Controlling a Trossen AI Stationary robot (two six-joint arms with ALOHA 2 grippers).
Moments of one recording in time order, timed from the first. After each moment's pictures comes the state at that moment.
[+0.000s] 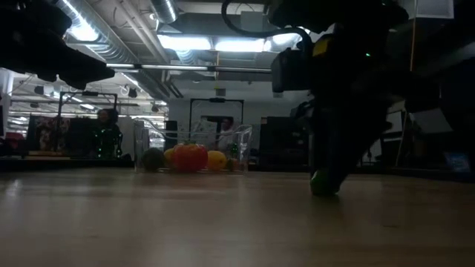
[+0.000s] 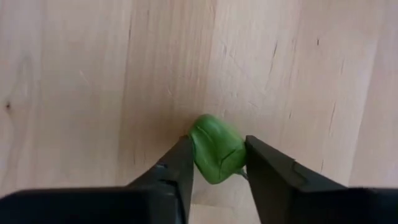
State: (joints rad) left arm -0.28 0.01 0.09 -0.22 -0.44 -0.03; right arm 0.31 1.90 1.21 -0.58 0.04 0.15
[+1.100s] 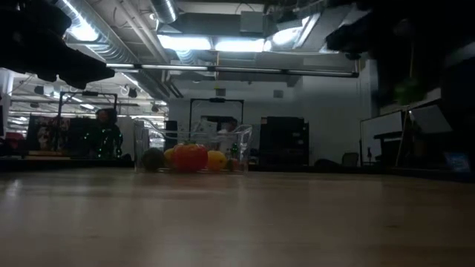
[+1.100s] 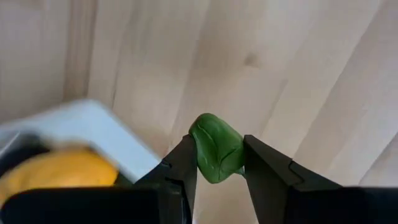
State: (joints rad) left arm -0.28 0.01 0.09 -0.22 -0.44 -0.03; right arm 0.42 1.84 1.54 -1.24 -0.04 0.11
